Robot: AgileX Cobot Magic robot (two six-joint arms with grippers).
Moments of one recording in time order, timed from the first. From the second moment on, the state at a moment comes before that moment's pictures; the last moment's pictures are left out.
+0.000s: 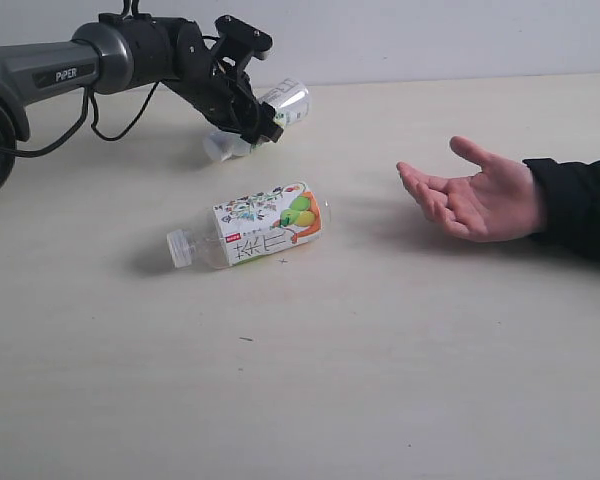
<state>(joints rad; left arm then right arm) -0.28 2.55 -2.11 -0.15 0.56 0.43 0.27 0.00 -0.32 0.05 0.36 -0.13</state>
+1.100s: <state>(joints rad) -0.29 2.38 -2.11 -0.26 0.78 0.41 0.27 0.00 -0.32 0.05 0.36 -0.13</state>
